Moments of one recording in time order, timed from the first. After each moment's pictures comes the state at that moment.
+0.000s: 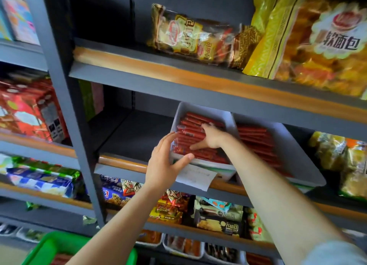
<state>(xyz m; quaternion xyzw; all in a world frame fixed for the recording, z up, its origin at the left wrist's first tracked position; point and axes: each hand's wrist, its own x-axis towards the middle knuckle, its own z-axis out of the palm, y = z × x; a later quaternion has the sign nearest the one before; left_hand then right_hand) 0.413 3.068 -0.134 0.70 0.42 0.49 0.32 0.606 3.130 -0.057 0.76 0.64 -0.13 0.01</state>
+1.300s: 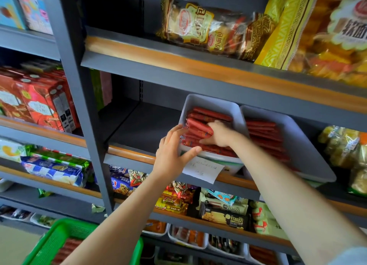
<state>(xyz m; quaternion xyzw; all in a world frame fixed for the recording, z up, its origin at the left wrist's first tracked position) 0.410 3.066 -0.129 0.72 0.44 0.43 0.31 0.604 3.122 -0.070 0.72 0.69 -0.08 0.02</state>
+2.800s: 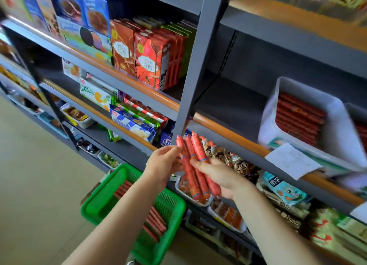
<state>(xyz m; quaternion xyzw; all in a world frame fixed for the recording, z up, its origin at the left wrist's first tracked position) 0.211 3.008 -0.203 0.26 0.51 0.50 0.65 0.373 3.009 -0.168 0.52 0.41 -0.71 -0.23</state>
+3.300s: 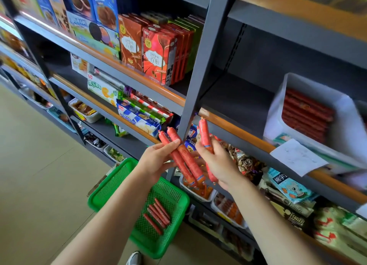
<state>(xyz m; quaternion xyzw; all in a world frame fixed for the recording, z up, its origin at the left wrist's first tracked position) 0.182 3.000 -0.209 0.26 0.47 0.49 0.69 0.360 3.010 -0.173 0.53 0.53 -0.58 -0.32</state>
